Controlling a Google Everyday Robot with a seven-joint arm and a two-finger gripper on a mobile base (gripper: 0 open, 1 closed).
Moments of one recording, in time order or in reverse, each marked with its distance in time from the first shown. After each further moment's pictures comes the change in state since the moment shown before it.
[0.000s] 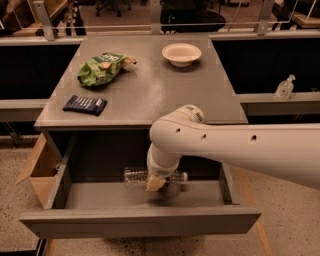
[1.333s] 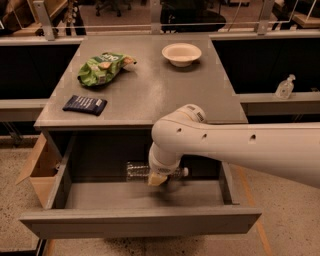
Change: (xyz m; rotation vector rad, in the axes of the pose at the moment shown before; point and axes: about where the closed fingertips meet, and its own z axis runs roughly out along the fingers) arm 0.007 -0.012 0.005 0.026 0.005 0.012
